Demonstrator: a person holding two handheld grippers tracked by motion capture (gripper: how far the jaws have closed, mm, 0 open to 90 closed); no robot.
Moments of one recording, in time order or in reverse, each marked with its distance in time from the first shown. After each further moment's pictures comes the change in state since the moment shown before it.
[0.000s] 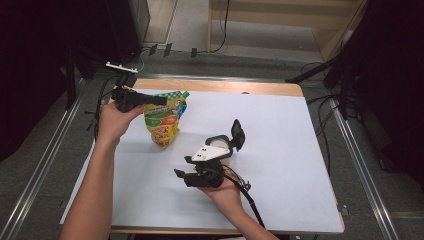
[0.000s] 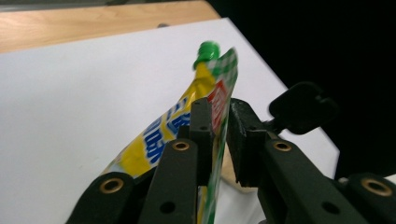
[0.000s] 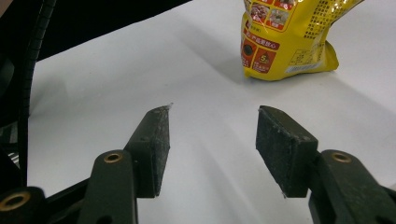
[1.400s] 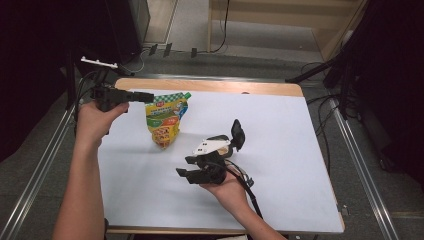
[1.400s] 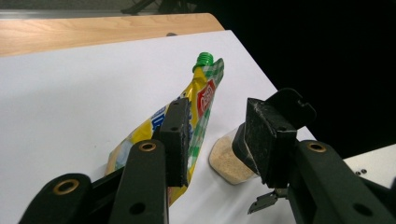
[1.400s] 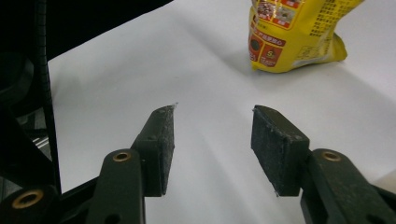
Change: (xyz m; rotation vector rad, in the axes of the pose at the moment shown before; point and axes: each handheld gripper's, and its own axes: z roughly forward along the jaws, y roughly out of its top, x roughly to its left) left arm -0.015 -0.004 -0.053 -0.064 0.047 -0.058; right arm -0.005 0.018 -0.013 0.088 0.047 0.036
